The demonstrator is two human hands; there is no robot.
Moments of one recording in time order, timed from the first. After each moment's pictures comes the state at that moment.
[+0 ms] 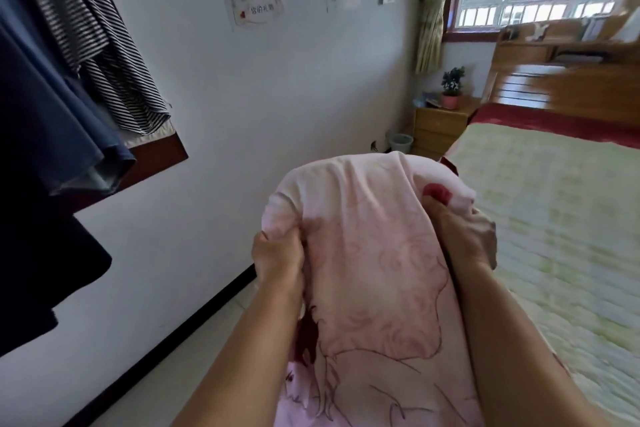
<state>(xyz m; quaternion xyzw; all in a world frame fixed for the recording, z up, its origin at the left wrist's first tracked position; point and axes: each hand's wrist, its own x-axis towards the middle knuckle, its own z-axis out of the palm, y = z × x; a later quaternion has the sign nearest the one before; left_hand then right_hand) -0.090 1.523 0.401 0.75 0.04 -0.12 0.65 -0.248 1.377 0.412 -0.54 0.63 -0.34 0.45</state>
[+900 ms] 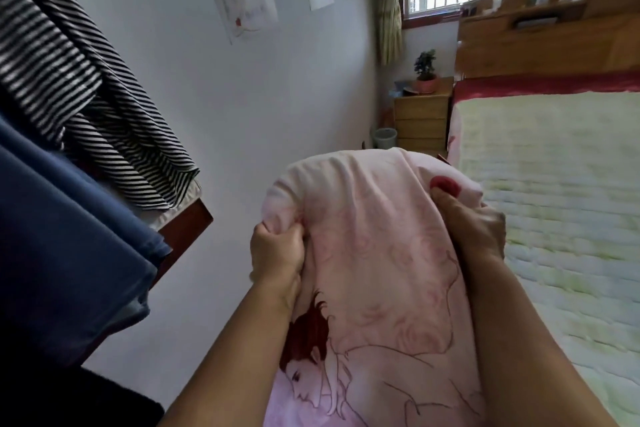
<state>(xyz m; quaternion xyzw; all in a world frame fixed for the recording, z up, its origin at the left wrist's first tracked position) 0.342 1.543 0.413 0.78 -0.16 -0.18 0.57 0.133 1.441 0.395 -0.37 0.67 -0.43 0.47</state>
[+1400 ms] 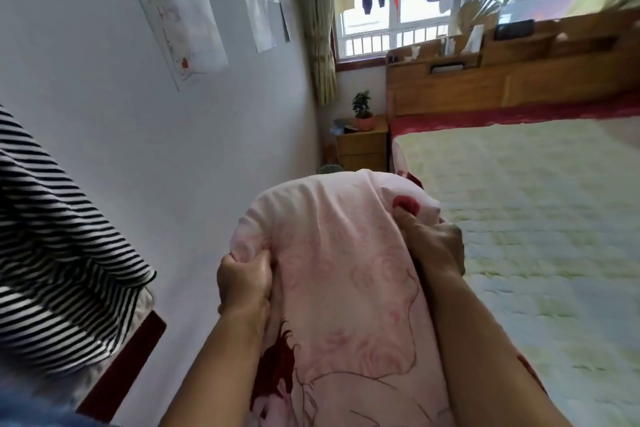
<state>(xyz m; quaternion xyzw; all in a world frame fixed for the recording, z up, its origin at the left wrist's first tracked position) 0.510 1.406 0.404 0.76 -0.20 -0.24 0.56 0.280 1.353 0.410 -0.35 0.70 -0.48 0.39</state>
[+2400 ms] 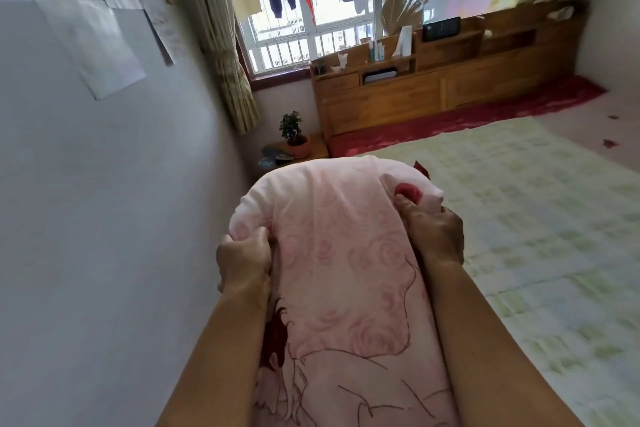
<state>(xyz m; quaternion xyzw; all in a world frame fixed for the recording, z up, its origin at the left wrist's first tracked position) 0.455 0.879 0.423 0.73 -0.29 -0.31 0.53 0.229 0.897 0.404 -0.24 0.73 -0.56 0.32</state>
